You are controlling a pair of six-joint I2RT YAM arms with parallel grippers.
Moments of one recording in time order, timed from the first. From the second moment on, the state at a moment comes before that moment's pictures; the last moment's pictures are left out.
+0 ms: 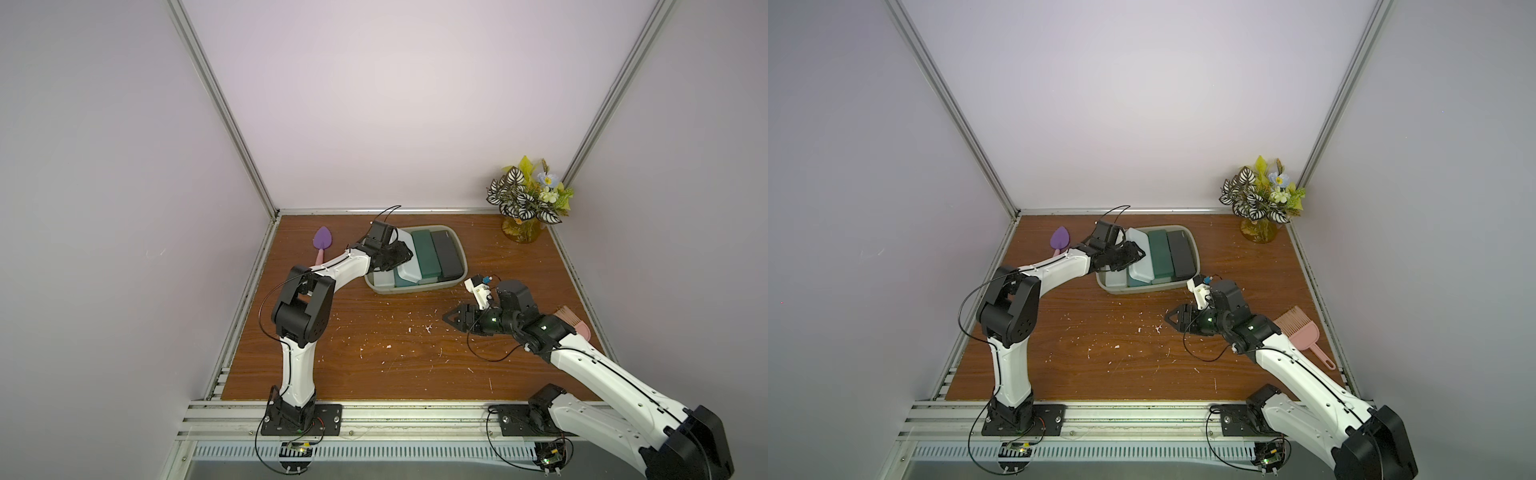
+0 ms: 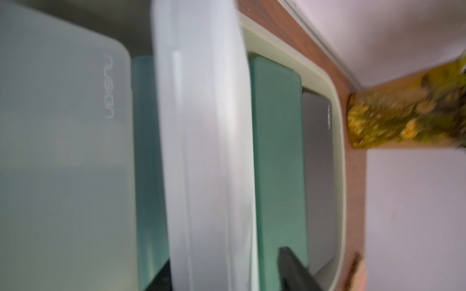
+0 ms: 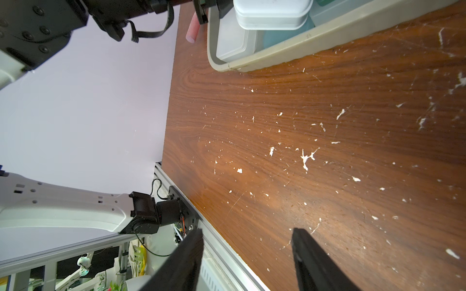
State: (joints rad) left arm -0.45 2.00 1.42 -0.20 0.28 -0.78; right arm 0.55 0.97 0.64 -0.36 -0.48 0.74
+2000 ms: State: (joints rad) left arm -0.25 0.79 0.39 0.09 -0.45 -0.25; right arm 0.31 0.77 0.45 -0.05 0.49 0.13
